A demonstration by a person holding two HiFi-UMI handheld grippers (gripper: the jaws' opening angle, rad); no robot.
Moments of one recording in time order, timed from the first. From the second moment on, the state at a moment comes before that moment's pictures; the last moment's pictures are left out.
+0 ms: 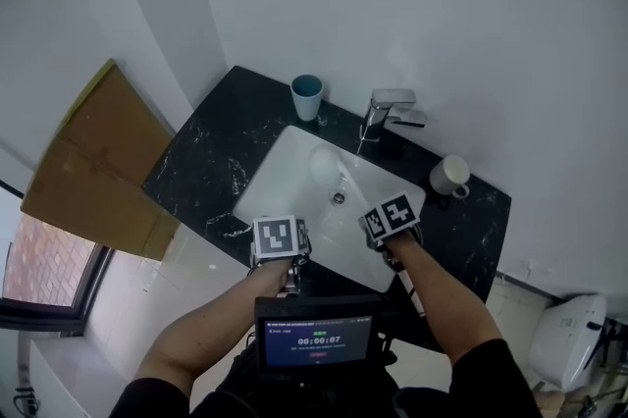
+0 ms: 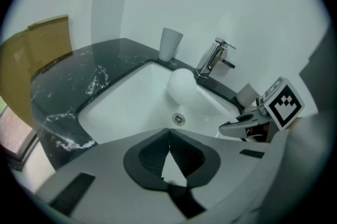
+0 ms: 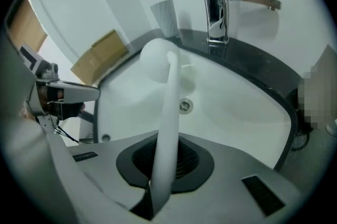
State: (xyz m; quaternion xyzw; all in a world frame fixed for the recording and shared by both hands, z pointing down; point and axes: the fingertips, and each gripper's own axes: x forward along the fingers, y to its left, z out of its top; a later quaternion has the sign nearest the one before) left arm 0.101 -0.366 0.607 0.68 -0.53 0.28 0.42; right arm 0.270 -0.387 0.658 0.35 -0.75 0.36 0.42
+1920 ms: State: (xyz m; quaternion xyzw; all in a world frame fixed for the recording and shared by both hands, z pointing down) left arm -0.145 -0.157 0.389 0.93 -0.35 0.07 0.08; right arm 0.064 -0.075 0.382 0.69 -0.73 0.05 0.02
